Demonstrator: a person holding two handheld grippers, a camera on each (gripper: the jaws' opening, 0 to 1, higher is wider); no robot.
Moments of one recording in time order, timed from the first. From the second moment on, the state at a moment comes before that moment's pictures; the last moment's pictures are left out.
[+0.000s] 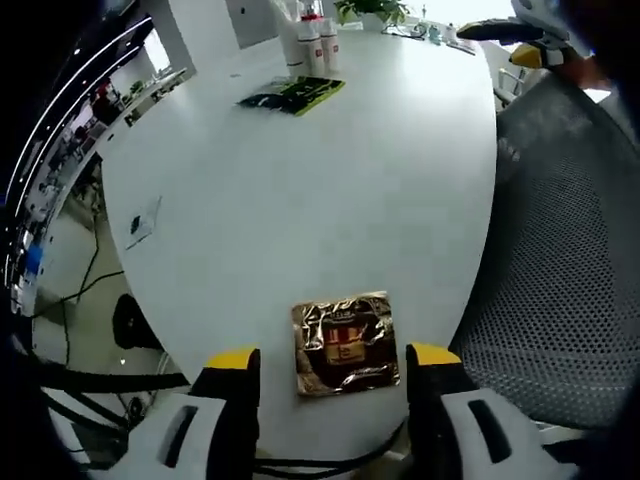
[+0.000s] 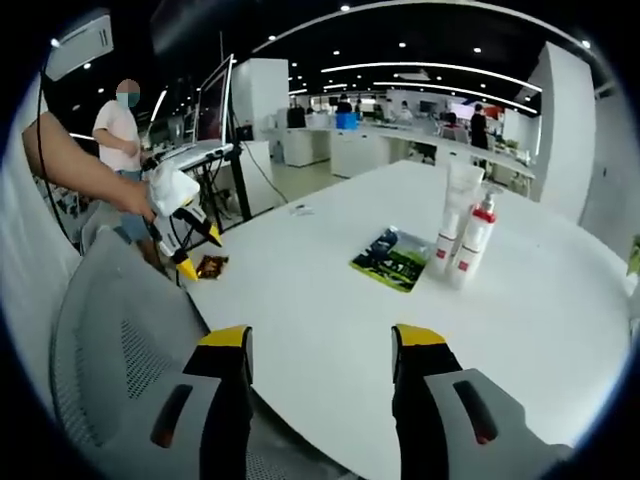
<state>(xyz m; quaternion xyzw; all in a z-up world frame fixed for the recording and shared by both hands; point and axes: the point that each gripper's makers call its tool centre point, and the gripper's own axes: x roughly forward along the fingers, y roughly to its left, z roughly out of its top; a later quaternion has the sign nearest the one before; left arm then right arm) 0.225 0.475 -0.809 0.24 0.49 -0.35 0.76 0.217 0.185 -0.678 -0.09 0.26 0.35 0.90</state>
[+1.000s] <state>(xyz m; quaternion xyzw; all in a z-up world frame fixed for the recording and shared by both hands) 0.230 0.409 -0.759 0.03 0.45 -0.27 0.85 0.204 0.188 -0.694 -0.15 0.28 0.37 0.87</state>
